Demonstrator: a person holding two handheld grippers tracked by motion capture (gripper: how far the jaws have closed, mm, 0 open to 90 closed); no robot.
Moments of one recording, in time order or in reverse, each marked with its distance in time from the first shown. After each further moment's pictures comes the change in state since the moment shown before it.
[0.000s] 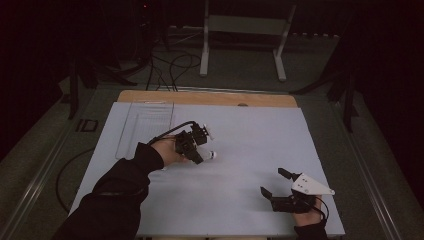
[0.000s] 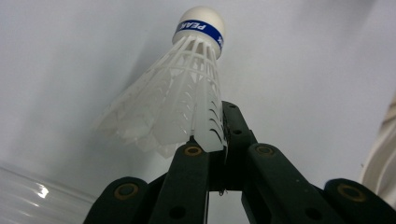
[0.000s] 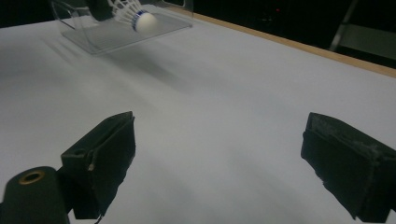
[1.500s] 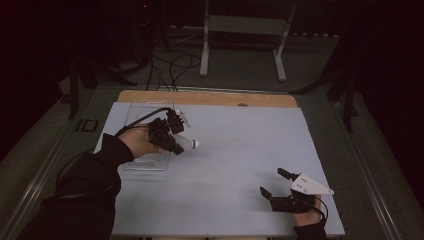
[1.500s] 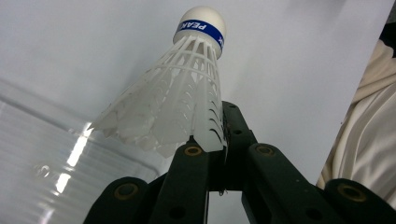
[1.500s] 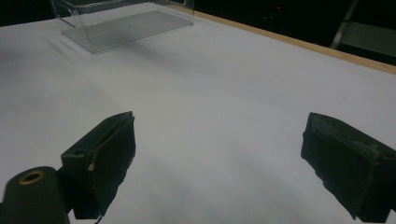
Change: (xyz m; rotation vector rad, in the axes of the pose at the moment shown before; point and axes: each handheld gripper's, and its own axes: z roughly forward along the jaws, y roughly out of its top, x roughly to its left) left arm 0.006 -0.038 -0.076 -0.043 0.054 -0.003; right arm 0.001 -0.001 0.001 0.008 0.001 0.004
